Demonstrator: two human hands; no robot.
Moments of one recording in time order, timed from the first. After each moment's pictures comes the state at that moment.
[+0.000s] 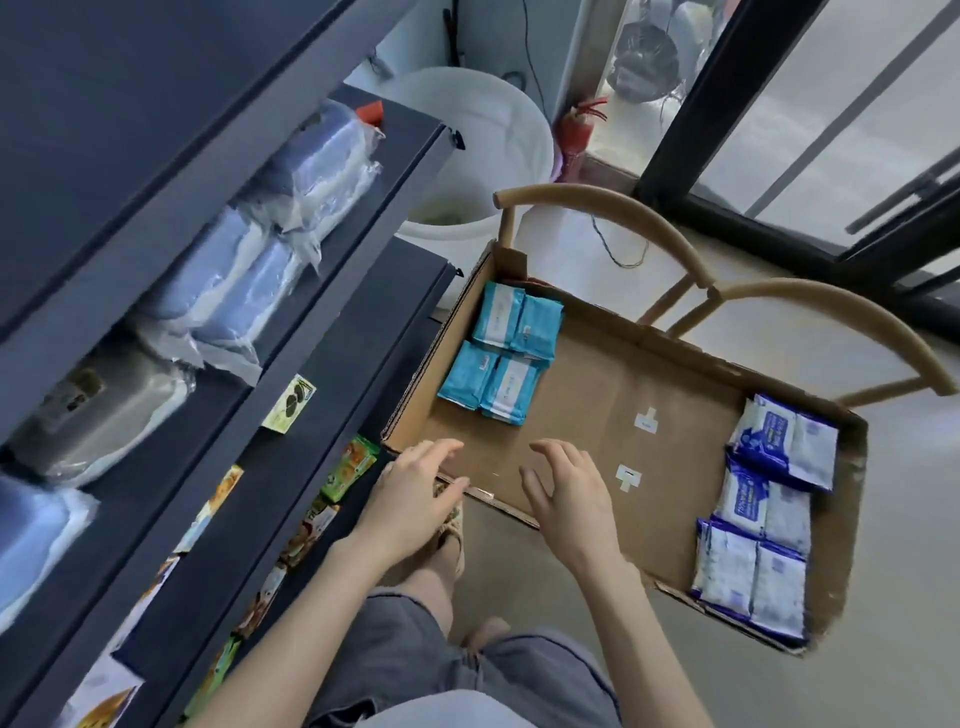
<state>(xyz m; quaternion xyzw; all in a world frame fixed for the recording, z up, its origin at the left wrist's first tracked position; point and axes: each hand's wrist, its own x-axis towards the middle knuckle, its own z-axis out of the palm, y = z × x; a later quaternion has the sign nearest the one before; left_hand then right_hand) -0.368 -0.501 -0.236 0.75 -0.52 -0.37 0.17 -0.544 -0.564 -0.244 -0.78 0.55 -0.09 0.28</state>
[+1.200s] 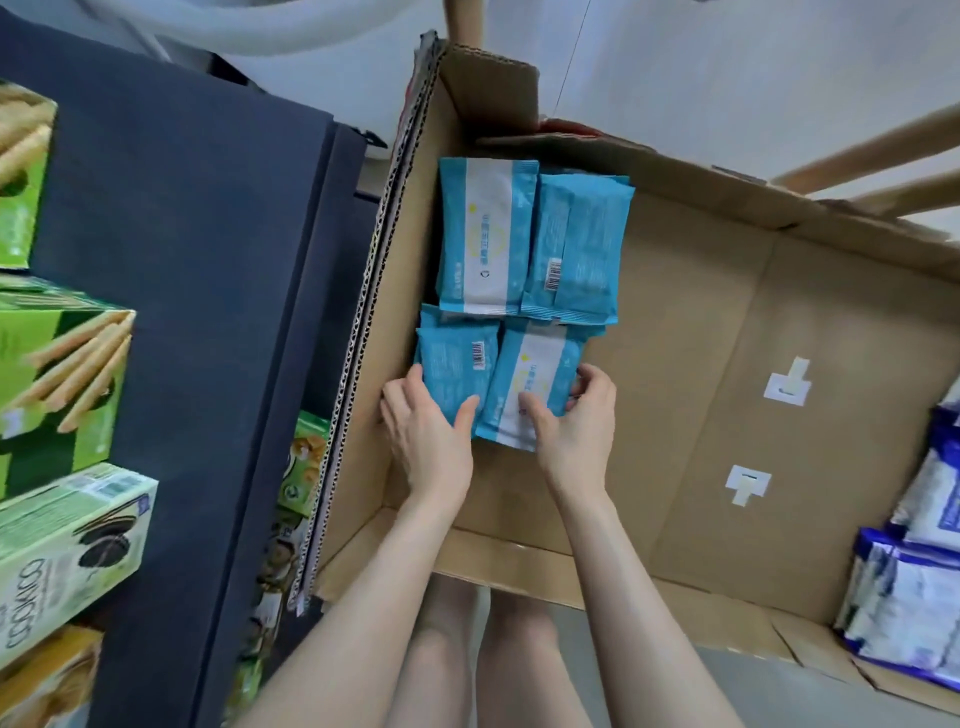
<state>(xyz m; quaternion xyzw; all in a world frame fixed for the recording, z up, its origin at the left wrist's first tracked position) -0.346 -0.708 -0.549 0.89 -0.30 -0.32 0.11 -0.458 -0.743 -0.548 -0.43 0.78 -0.12 0.45</state>
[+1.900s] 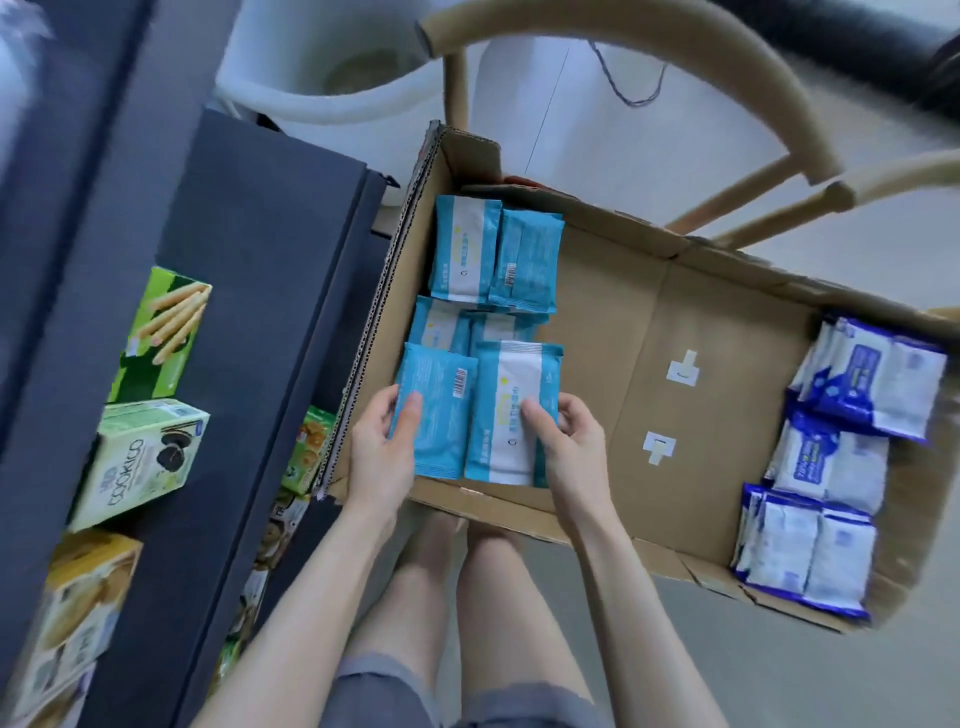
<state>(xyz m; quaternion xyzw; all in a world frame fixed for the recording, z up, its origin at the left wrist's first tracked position) -0.339 -0.652 -0.402 0.74 -0.14 -0.51 0.41 -0.496 -0.696 -0.396 -0.27 0.68 -0.24 0.64</state>
